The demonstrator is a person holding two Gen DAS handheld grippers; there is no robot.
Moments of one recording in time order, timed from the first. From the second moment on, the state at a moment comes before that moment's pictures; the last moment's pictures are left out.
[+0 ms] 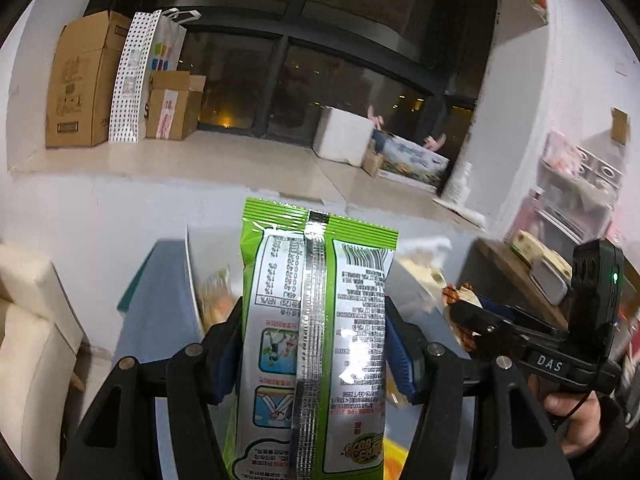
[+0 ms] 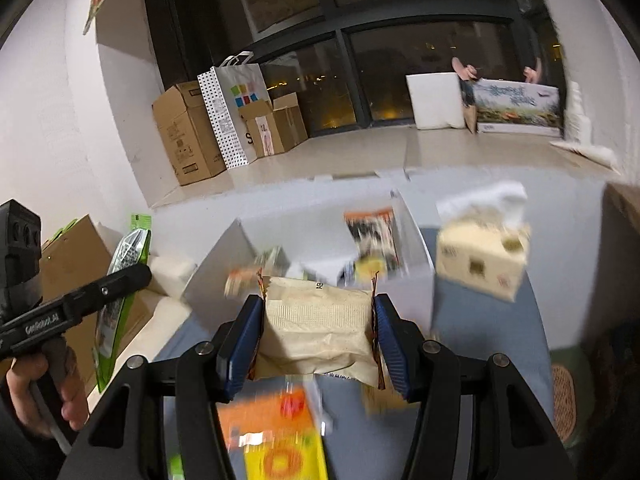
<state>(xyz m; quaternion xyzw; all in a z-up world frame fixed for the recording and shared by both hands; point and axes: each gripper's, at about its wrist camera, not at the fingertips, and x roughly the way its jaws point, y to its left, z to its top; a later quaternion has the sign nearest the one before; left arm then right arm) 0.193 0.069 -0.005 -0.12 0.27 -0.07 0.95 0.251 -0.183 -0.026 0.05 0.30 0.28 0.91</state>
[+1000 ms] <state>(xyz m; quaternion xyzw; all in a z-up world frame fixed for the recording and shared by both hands) 0.259 0.070 -0.026 -0.07 0.34 -0.05 0.94 0.351 -0.161 -0.026 0.09 0.35 0.26 0.90</state>
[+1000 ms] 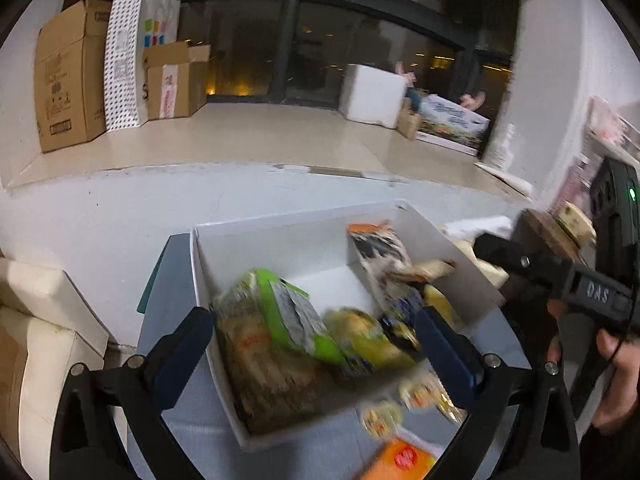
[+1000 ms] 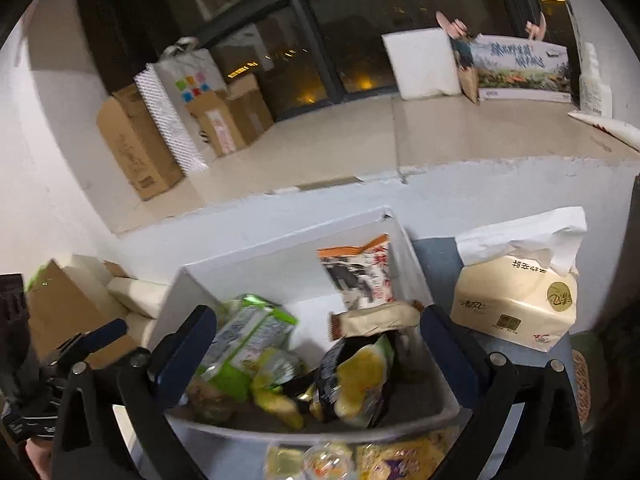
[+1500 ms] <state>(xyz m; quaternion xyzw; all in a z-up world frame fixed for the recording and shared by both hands) 0.084 0.032 -0.011 -0.04 0.30 -0.12 0.95 0.180 -0.205 -0.006 0.07 0.31 0.32 0.89</state>
